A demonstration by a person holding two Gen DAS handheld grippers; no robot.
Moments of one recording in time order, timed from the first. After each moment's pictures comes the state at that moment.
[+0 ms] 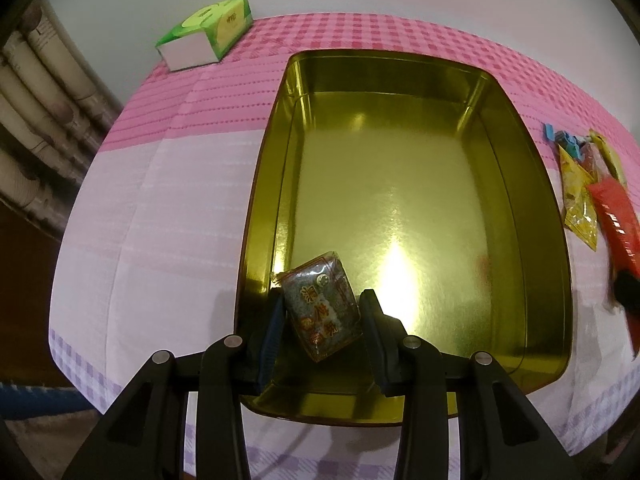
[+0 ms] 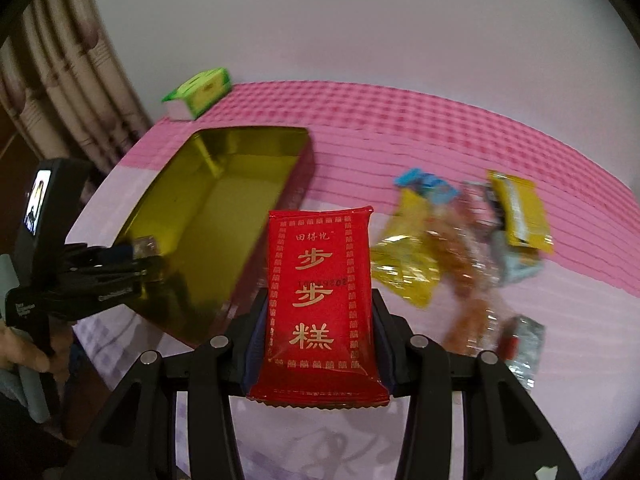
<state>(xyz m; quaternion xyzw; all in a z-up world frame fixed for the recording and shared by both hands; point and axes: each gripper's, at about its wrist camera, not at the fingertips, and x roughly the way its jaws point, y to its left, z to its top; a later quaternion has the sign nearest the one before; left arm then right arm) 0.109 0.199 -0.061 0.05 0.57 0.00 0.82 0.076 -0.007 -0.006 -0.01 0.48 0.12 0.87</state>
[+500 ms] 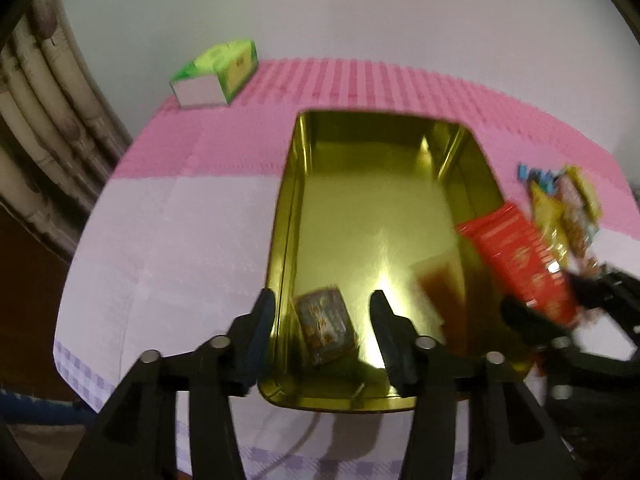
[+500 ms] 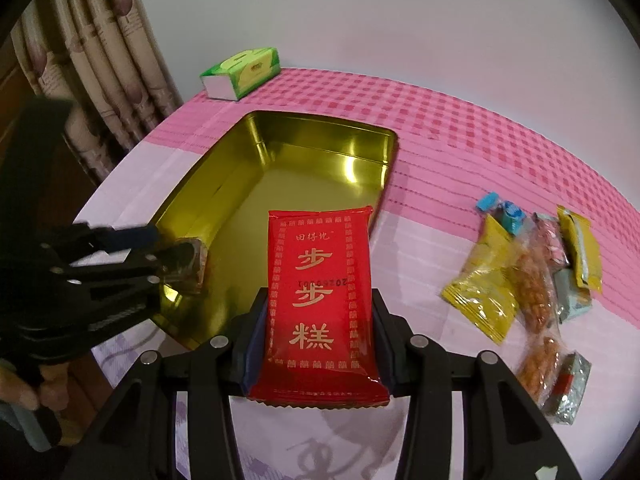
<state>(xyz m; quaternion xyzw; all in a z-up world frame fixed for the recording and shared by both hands) 0.094 0.207 -0.017 0.02 0.51 -0.02 0.86 0.094 0.058 -0.019 -0.05 0.48 0.15 0.86</state>
